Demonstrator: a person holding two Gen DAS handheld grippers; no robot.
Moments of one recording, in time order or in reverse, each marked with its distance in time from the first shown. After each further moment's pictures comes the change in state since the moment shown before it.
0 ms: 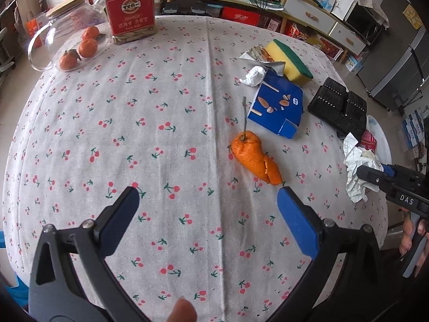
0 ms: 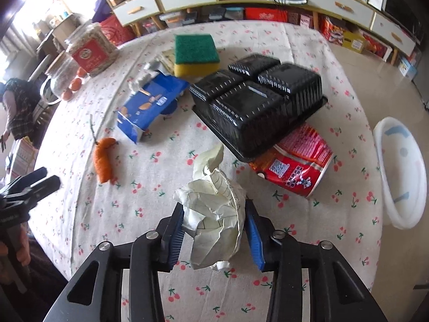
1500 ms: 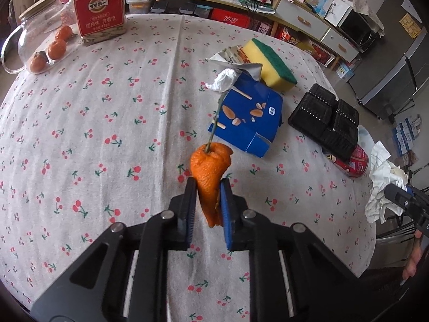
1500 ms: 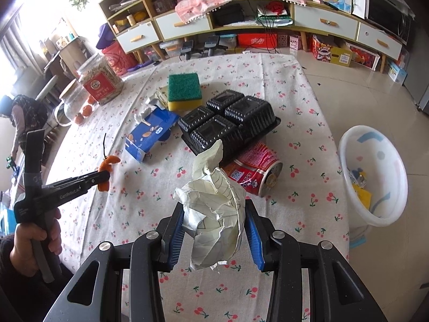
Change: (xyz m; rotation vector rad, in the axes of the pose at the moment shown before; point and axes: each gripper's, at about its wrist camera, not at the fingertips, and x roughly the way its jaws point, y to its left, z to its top) left arm 0.022 -0.038 0.013 -0.037 -0.020 -0.064; right arm -0.058 -0.035 -0.015 0.047 -0.127 0.027
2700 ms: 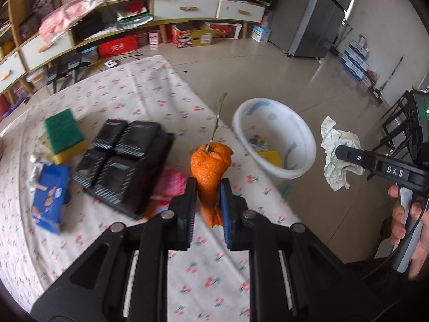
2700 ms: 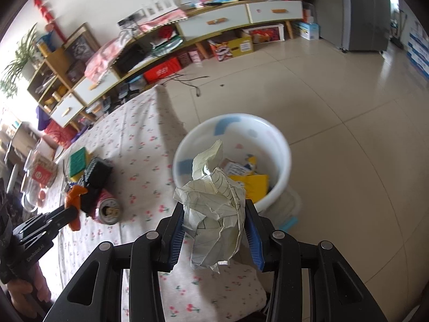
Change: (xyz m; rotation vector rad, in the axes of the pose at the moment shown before) left arm 0.019 -0.254 0.019 0.462 -0.019 -0.173; right arm -0.069 -0.213 -0.038 0.433 -0.115 -0.160
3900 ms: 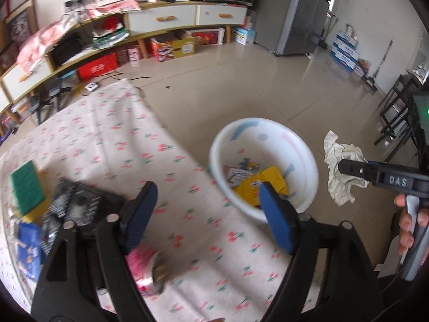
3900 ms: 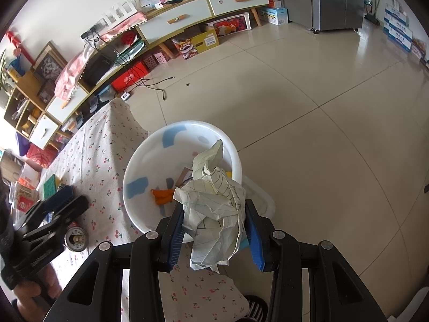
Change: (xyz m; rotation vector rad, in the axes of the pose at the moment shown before) left arm 0.027 -0.035 0.033 0.087 -0.052 0.006; right arm 0.019 -0.050 0.024 0.114 0.027 -0.074
